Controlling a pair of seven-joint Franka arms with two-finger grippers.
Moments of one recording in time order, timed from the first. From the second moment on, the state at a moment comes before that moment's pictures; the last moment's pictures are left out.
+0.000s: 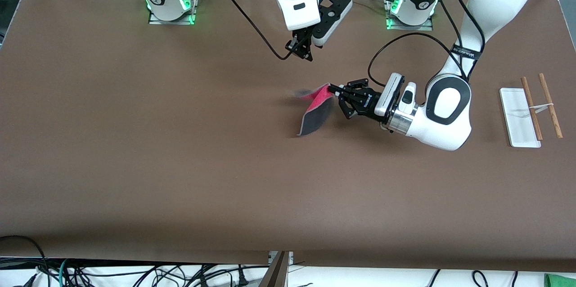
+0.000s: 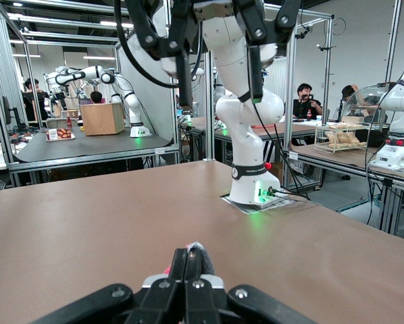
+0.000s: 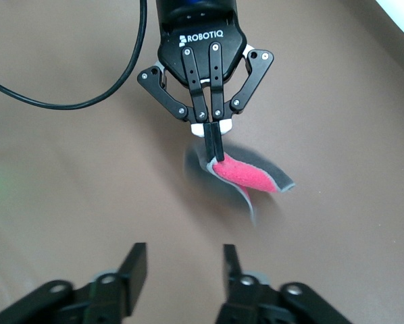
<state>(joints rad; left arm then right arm) 0.03 0.57 -0.30 -1.68 -1.18 1.58 2.26 0.40 0.54 0.71 -1.16 -0.31 1.84 0.10</state>
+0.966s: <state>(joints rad) 0.31 0.47 -0.29 -1.54 -0.64 1.32 1.66 0.04 0.45 0.65 -1.14 -0.22 1.48 0.10</state>
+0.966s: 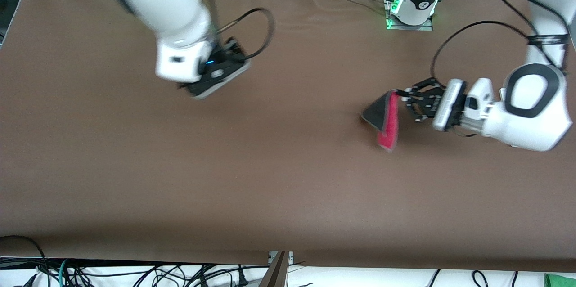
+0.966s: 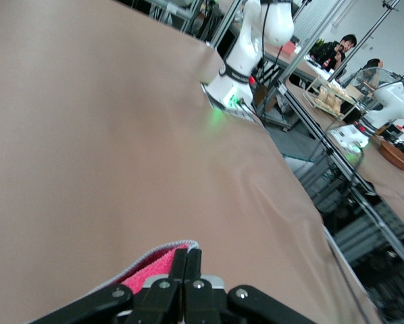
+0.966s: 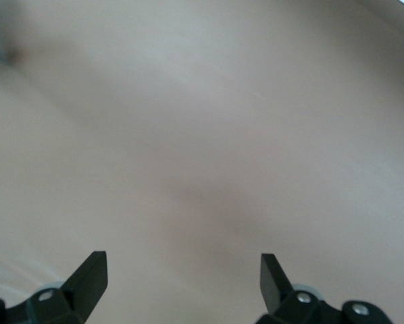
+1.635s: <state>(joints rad) 0.78 0.52 -0.25 -1.29 -0.37 1.09 1.69 -0.05 0.32 0.28 -1.18 -0.21 1.31 0.09</state>
